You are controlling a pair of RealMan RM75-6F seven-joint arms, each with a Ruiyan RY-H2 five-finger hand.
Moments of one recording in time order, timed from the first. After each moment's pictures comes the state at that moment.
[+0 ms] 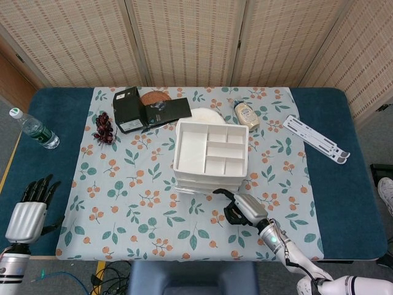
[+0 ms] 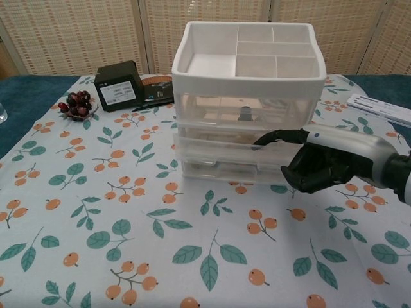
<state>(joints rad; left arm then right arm) -0.16 -1.19 -0.04 -1.58 1.47 1.42 0.19 0.53 -1.44 0.10 -1.76 -1.26 0.90 0.15</state>
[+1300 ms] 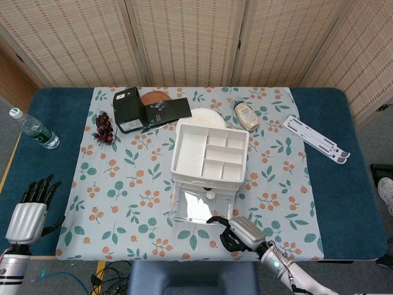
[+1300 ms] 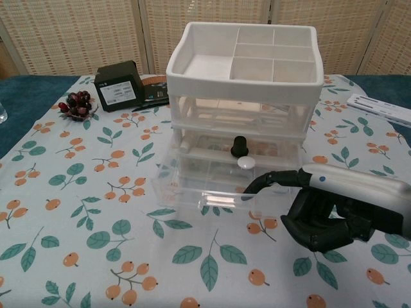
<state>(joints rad) -0.16 -1.20 -0.04 -1.59 1.48 1.42 0.19 0.48 -1.40 -0.05 -1.87 -1.44 0.94 0.16</state>
